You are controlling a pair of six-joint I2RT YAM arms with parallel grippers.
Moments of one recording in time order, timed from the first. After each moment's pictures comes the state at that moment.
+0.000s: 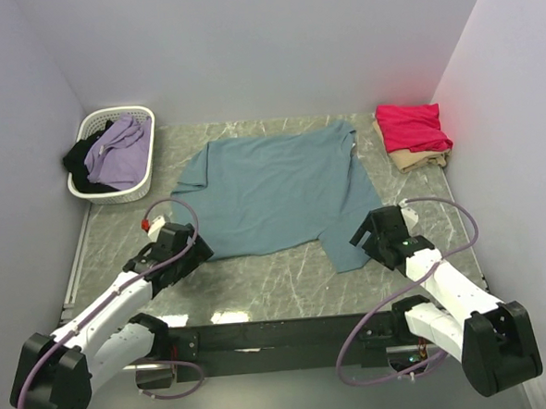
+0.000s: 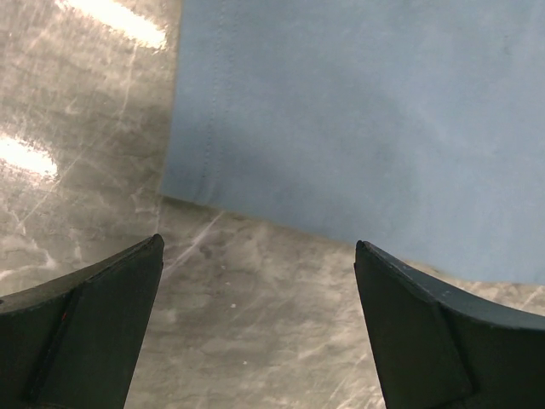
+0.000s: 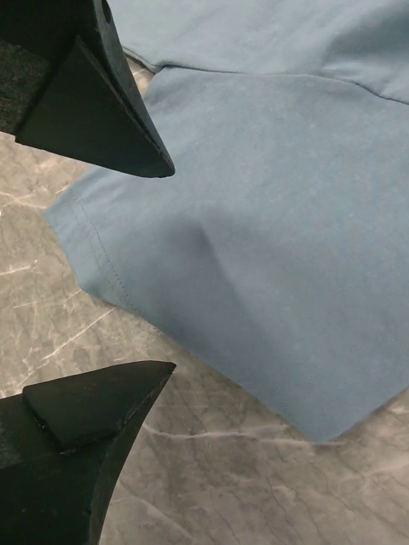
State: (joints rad) left arm -0.43 0.93 0.44 -0.43 -0.22 -0.95; right arm 0.25 0.97 0.42 -0.44 0.22 0.86
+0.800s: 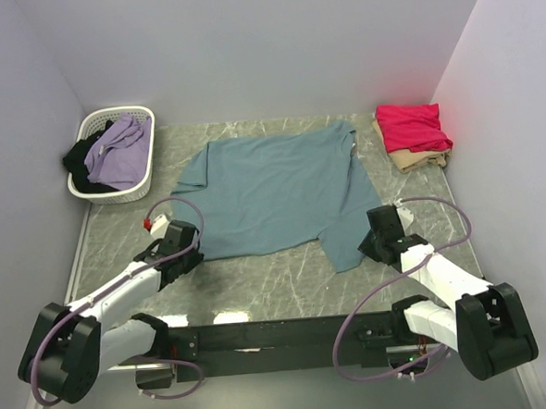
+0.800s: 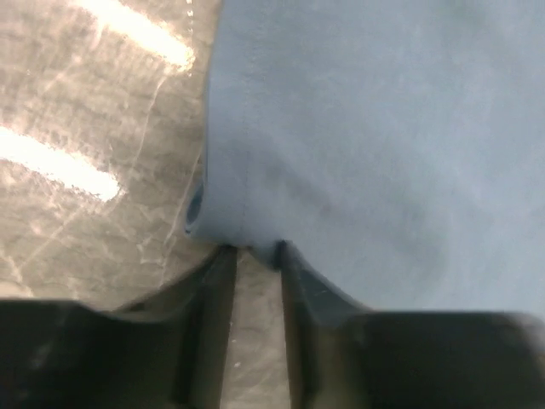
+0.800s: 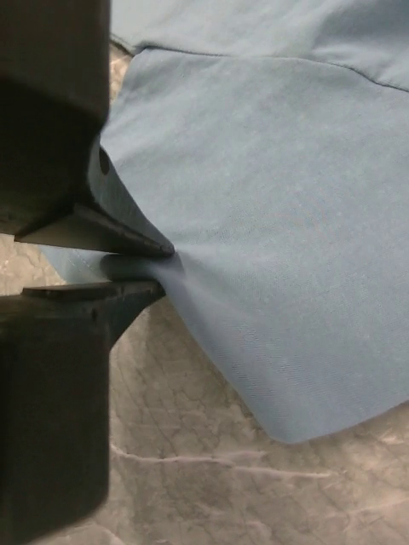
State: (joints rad) left arm -0.43 1.09 0.42 -0.29 -0.30 -0.99; right arm 0.25 1.06 0.40 -0.32 0.21 0.85
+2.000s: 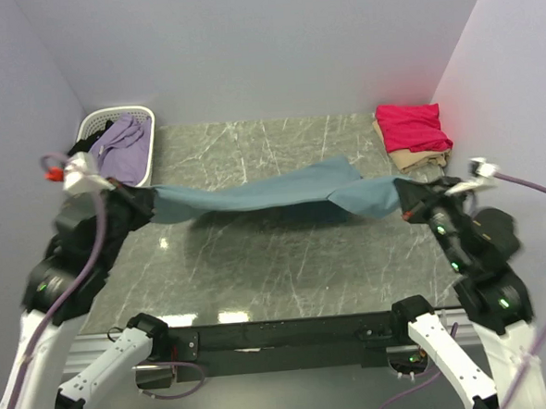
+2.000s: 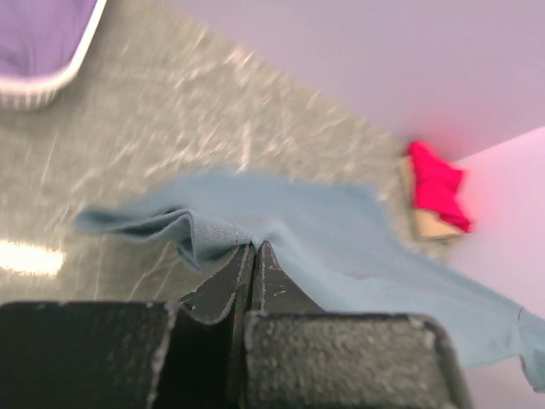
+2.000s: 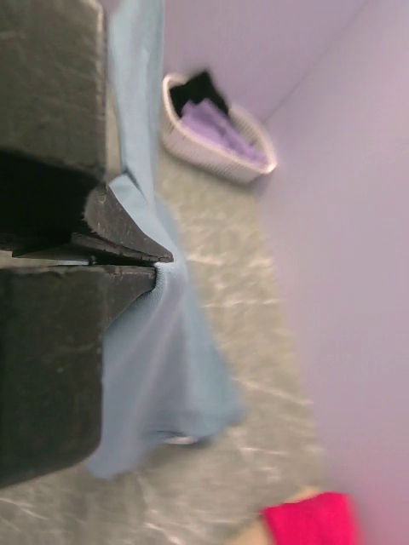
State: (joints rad) left arm -0.43 0.73 1.24 -0.80 -0.33 -0.73; right arm 0.26 0.50 1.04 -0.57 0.06 0.48
